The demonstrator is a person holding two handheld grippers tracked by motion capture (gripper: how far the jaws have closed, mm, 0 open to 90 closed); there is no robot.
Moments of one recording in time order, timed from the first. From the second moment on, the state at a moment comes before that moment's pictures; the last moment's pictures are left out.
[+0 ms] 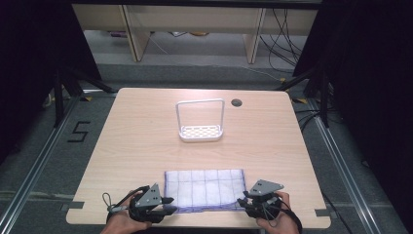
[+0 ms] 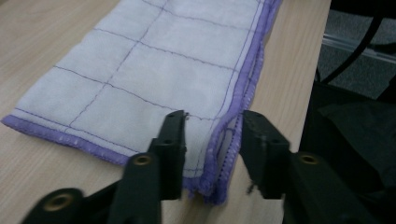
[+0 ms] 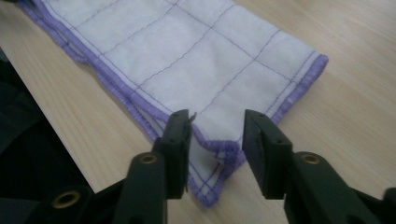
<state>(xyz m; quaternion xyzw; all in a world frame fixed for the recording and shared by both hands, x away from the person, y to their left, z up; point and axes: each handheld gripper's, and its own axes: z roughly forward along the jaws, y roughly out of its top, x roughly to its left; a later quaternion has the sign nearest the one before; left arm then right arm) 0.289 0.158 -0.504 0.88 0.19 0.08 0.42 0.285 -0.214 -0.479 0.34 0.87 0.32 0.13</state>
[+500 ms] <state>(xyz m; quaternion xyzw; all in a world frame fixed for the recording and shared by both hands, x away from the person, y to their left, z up) 0.356 0.180 -0.486 0.85 0.29 0.10 0.44 0.296 -0.225 -0.464 0.40 0.84 0.34 0.14</state>
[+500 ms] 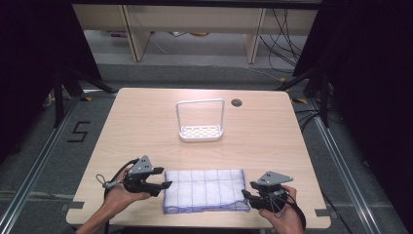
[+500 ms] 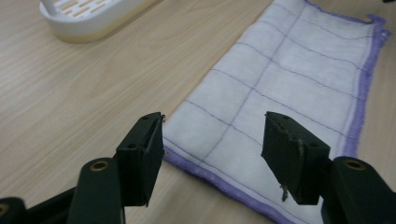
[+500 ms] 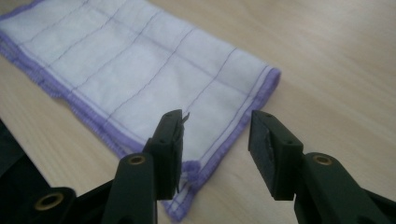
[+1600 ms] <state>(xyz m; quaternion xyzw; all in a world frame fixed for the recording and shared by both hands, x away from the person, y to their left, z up) 0.401 0.174 -0.502 0.85 0.33 0.05 0.40 0.276 -0.224 -0.477 0.42 0.84 0.32 0.12</state>
